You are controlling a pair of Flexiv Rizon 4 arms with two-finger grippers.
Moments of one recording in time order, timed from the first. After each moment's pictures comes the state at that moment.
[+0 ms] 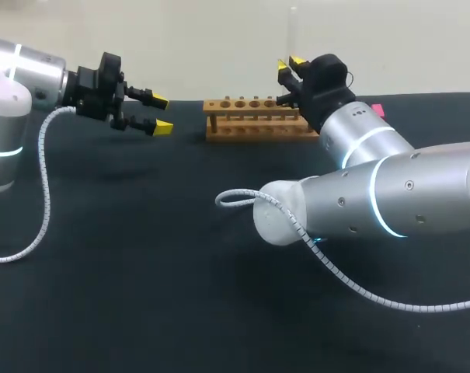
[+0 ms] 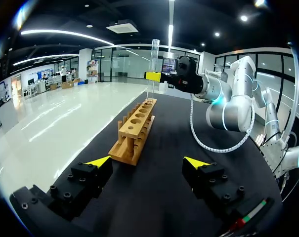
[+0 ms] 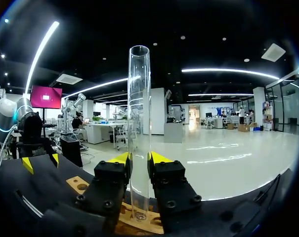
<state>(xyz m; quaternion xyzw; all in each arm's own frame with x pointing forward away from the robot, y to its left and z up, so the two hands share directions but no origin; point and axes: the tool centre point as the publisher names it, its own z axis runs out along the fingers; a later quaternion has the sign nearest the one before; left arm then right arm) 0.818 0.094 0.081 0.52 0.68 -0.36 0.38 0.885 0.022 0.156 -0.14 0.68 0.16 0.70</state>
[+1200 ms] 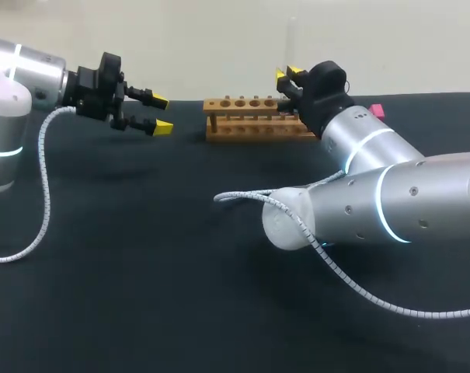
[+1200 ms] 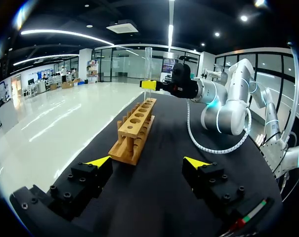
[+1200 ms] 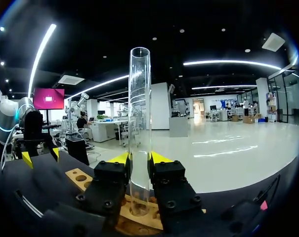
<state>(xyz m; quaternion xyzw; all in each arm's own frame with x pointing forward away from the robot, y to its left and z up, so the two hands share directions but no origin) 0.818 0.094 0.081 0.52 0.68 -0.36 0.38 0.894 0.025 0.127 -0.14 0.70 0.19 0.68</state>
